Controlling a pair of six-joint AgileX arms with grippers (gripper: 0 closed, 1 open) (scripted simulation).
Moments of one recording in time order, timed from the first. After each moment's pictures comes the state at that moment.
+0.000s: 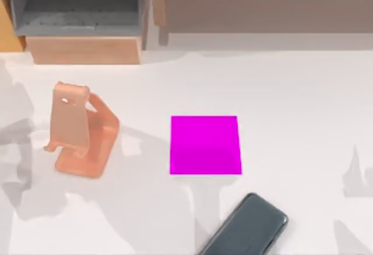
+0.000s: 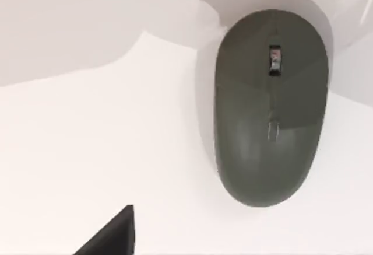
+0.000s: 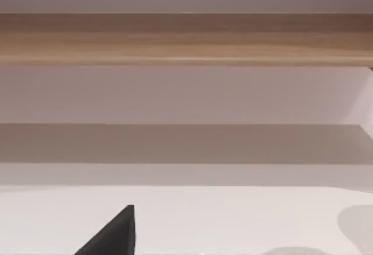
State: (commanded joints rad) left arm 0.27 1.88 1.39 -1.08 0.00 1.34; right arm 0.00 0.00 0.00 0.00 0.00 0.00
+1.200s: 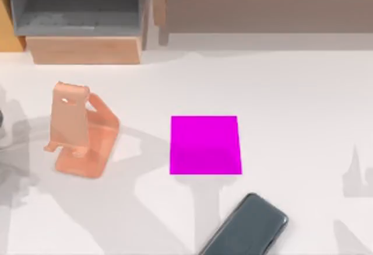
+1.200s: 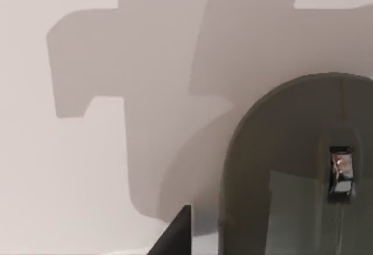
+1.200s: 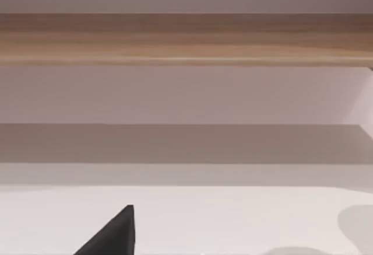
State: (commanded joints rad) left arm 0.28 2.01 1.21 -0.76 0.00 1.35; right arm 0.00 0.00 0.00 0.00 0.00 0.00
